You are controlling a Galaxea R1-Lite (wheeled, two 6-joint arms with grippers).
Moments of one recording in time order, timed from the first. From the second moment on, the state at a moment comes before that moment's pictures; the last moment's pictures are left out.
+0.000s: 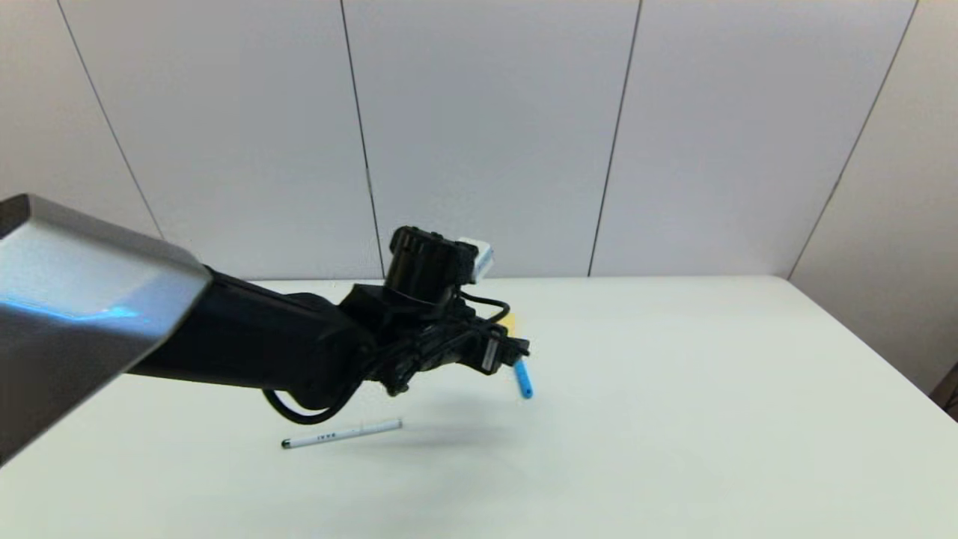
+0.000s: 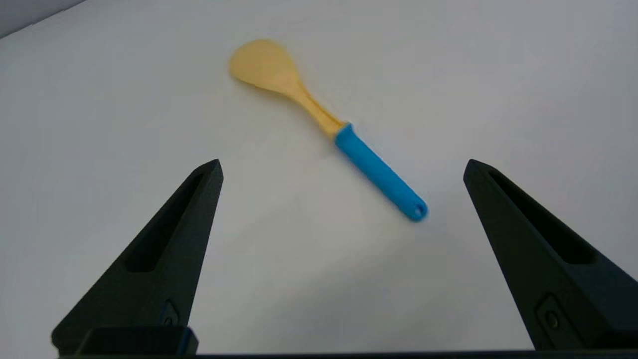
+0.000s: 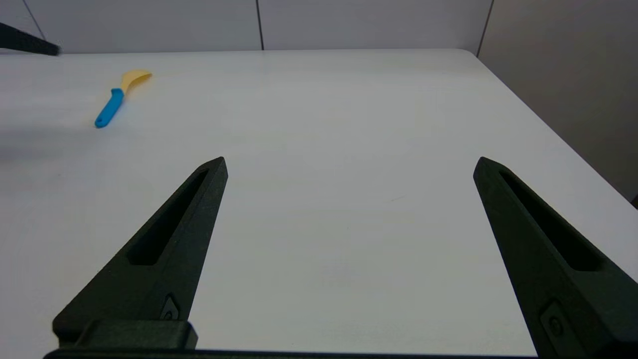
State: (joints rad) left arm -0.72 2.01 -1.18 -0.29 0.05 -0.08; right arm 0.00 0.00 0.00 -0.01 0.00 0.01
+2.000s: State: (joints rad) left arm -0.88 2.43 -1.72 0.03 0.57 -0.51; right arm 0.00 0.00 0.00 -0.01 0.00 0.01
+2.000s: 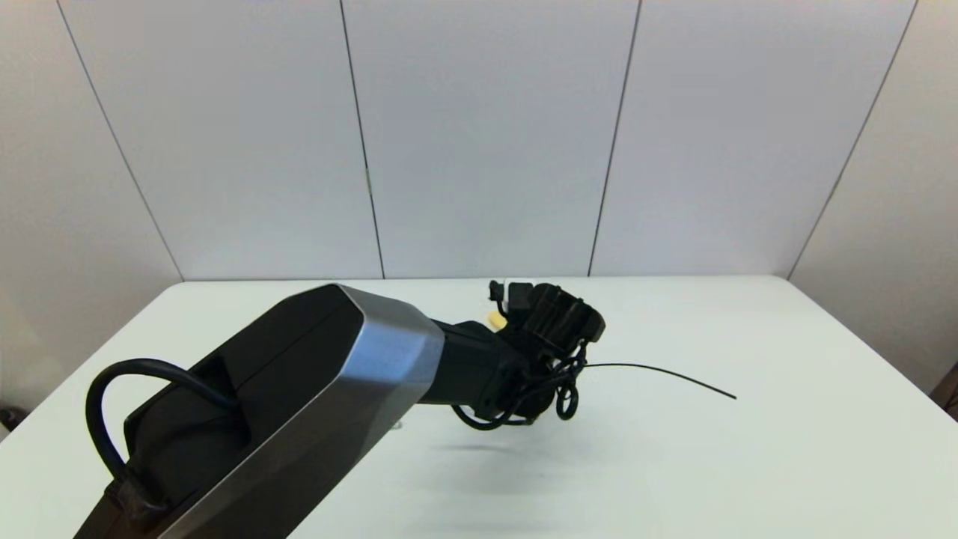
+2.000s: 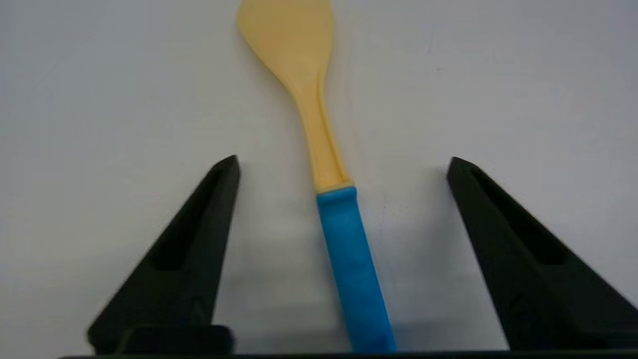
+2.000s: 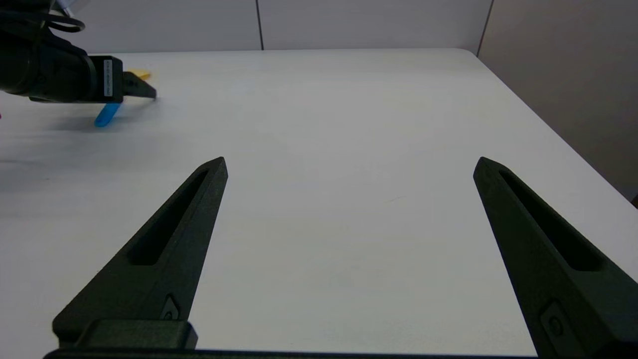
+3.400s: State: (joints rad) left arm -0.86 2.25 -1.75 0.17 0.58 -0.47; right arm 0.00 0.00 0.00 -0.01 0.00 0.01
